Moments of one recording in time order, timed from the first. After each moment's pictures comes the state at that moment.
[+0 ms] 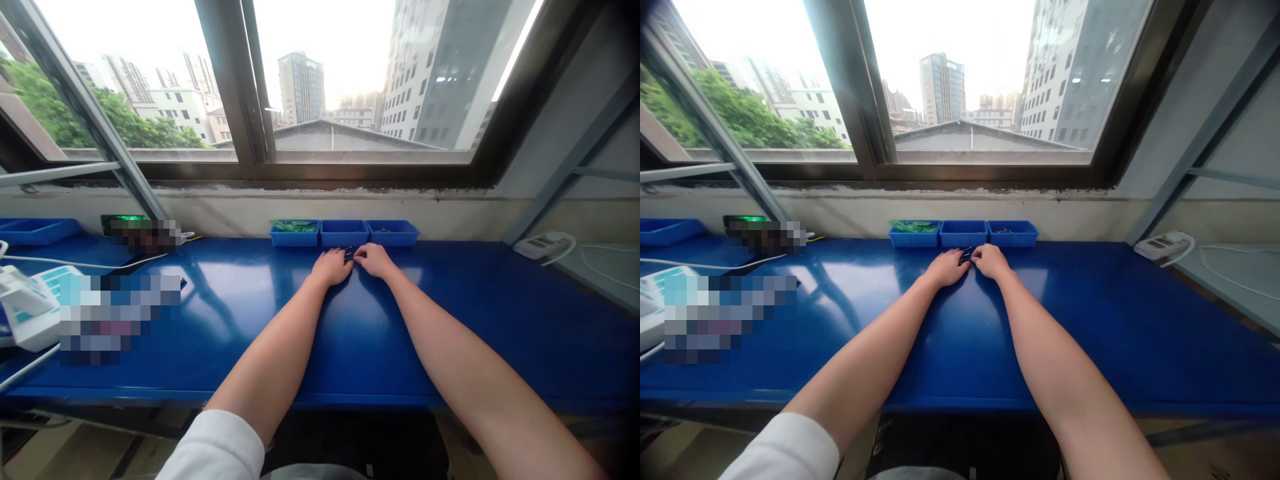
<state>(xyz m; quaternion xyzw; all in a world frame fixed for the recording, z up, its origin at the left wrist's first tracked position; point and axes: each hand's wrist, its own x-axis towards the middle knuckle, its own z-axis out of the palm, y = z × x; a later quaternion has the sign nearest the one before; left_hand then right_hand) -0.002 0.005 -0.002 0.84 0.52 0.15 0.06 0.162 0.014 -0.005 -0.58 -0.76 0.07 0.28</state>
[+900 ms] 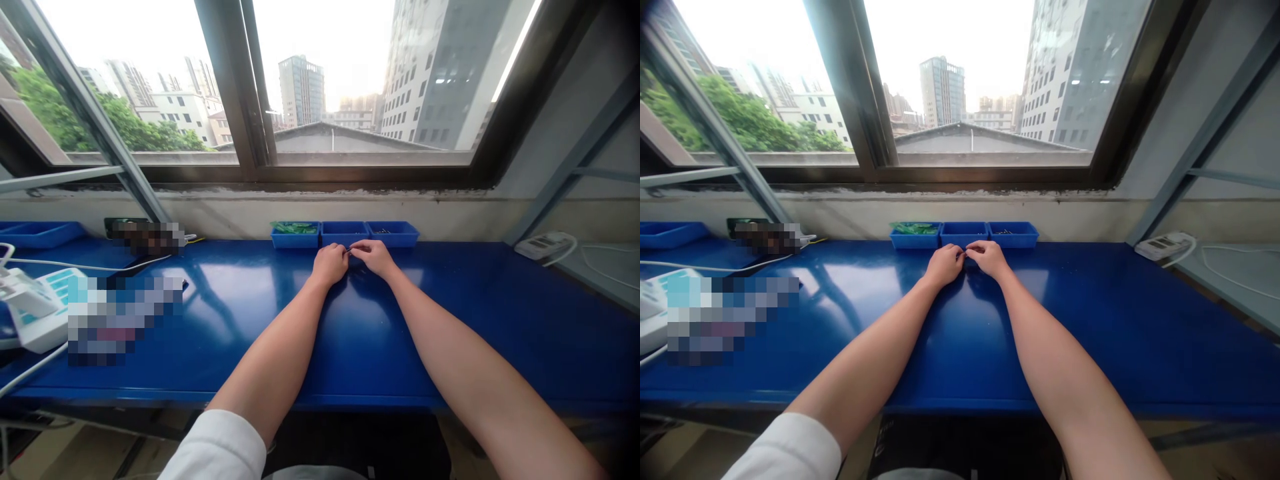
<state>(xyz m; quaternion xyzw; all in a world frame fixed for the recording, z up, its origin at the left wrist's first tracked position) -0.002 -0.003 0.008 0.81 0.51 0.28 -0.05 0.153 0.007 0.003 -0.46 -0.68 0.27 0.51</state>
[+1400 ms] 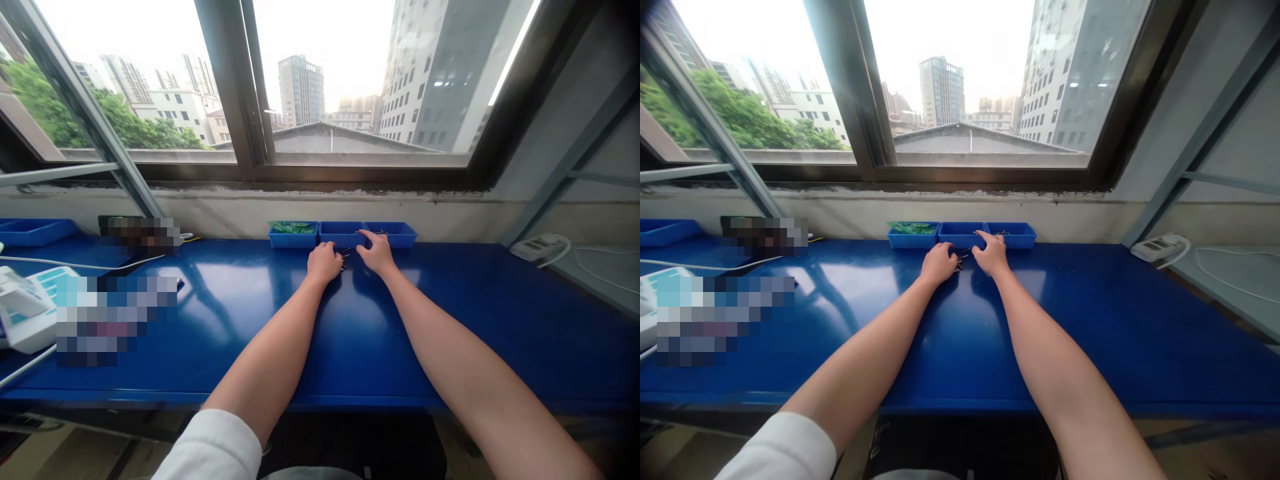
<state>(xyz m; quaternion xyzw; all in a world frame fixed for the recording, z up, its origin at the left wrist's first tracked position) -0.006 0.003 0.007 0.75 0.59 0.28 0.02 0.155 0.004 0.013 -0.59 -0.66 0.06 0.45</state>
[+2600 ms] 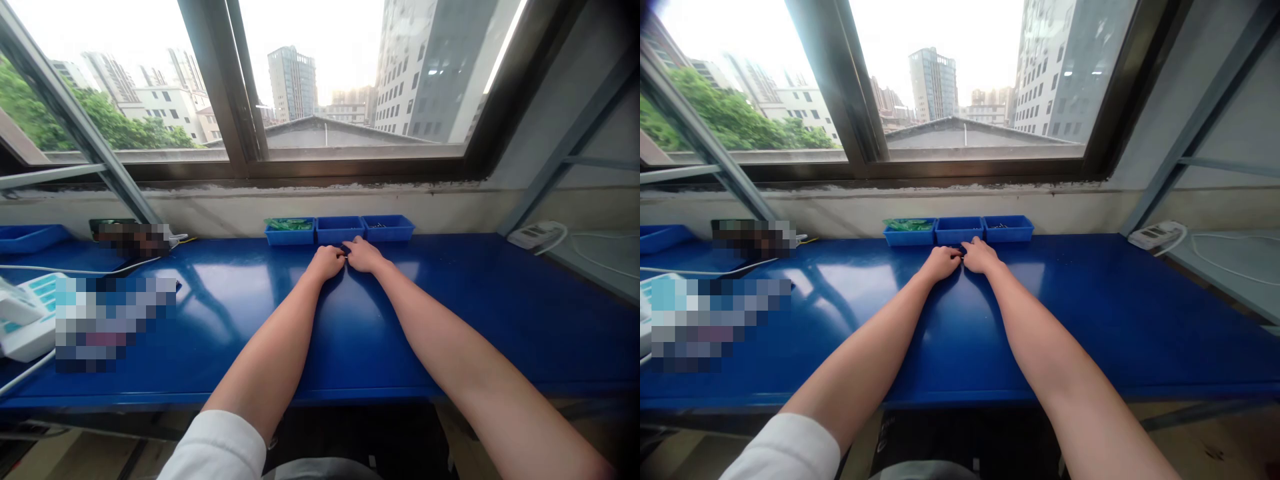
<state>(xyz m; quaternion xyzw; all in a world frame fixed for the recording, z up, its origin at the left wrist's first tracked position) -0.008 0.006 0.004 0.84 0.49 0.23 0.08 0.143 0.016 0.001 -0.61 -0.78 0.05 0.15</state>
